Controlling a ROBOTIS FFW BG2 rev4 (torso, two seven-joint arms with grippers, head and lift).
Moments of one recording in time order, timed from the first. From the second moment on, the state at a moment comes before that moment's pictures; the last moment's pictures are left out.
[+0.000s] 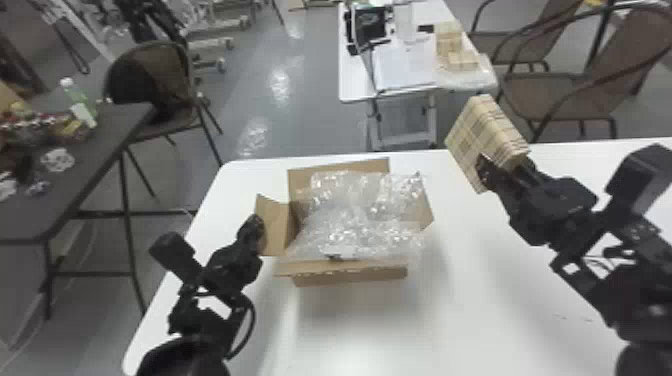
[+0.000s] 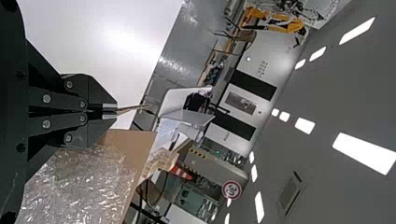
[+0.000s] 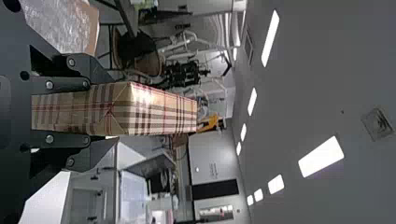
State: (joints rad) left arm 0.15 0.08 0.26 -1.57 0.51 0.03 -0.28; right arm 0.03 -0.01 0.13 -1.78 -0.19 0.13 0.48
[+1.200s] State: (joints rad) left arm 0.11 0.08 0.19 -1.54 0.53 0.02 -0.28; right arm -0.19 -0.01 0.34 -1.55 -0.35 0.34 0.59
